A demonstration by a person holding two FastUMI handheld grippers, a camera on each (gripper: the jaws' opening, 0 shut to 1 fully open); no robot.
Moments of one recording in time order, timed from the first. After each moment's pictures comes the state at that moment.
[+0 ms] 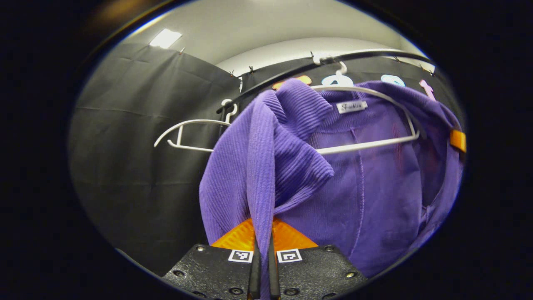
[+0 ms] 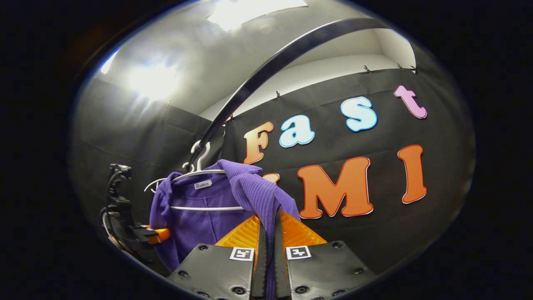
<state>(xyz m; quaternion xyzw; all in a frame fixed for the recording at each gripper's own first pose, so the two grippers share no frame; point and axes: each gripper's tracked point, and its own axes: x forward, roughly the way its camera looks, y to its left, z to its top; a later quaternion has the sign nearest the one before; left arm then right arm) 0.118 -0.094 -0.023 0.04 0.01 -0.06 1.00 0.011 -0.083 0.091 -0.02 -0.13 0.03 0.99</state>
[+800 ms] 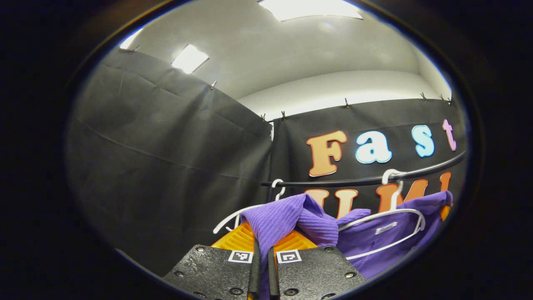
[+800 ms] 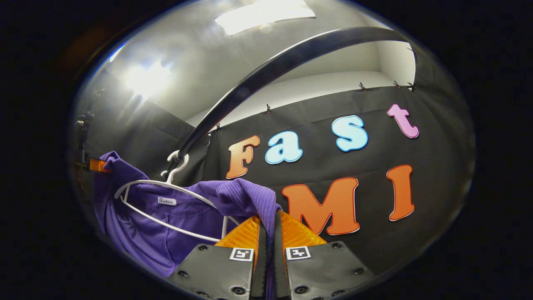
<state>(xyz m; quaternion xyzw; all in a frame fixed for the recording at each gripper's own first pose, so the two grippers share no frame) 0.151 0.032 0.168 0.00 -0.11 0.02 0.99 0.053 -0.097 0.124 -0.04 -0.15 -0.02 0.99</state>
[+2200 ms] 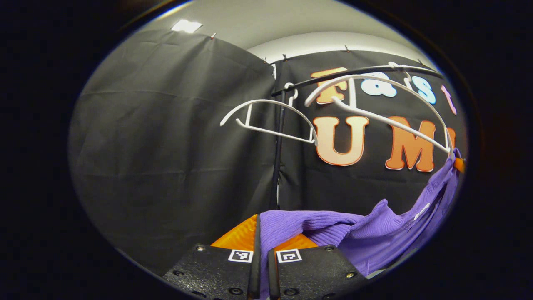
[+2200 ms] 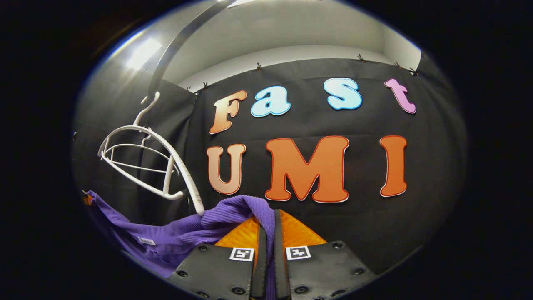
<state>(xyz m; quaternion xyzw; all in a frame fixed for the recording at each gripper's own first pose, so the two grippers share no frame) 0.137 0.041 -0.056 0.04 0.06 0.01 1.00 0.093 -0.155 0.048 -0.06 -0.05 -0.07 0.99</state>
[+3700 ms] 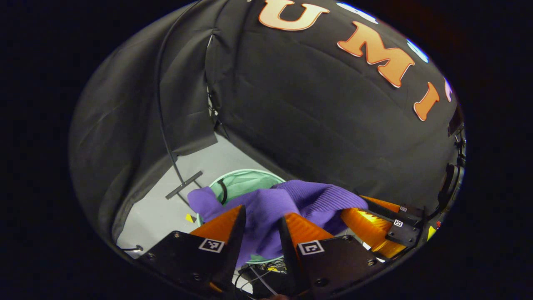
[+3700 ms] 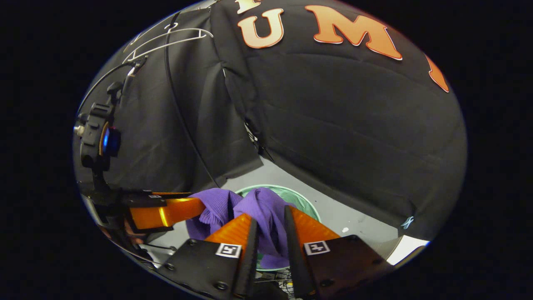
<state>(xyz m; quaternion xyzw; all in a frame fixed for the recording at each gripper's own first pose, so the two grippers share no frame) -0.002 -0.192 -0.353 -0.05 0.50 -0.15 0.85 -0.001 -0.061 -0.339 0.01 0.41 0.03 0.91</state>
